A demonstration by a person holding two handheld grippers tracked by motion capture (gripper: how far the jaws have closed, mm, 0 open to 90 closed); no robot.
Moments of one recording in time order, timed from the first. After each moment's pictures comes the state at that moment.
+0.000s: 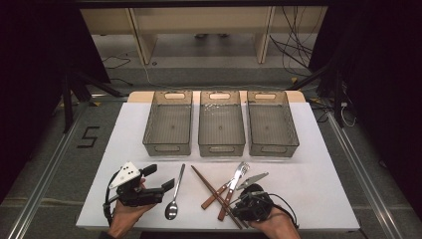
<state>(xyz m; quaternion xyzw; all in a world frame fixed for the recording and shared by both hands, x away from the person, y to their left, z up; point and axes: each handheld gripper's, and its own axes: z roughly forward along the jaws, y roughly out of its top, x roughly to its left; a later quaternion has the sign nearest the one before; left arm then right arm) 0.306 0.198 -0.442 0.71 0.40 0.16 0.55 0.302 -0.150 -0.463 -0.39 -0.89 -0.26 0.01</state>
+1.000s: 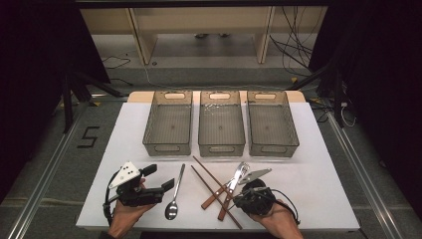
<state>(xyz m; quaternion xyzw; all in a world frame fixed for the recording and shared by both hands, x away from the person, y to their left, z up) 0.306 0.199 -0.442 0.71 0.40 0.16 0.55 0.309 -0.155 -0.446 -0.38 -0.88 -0.28 -0.03</state>
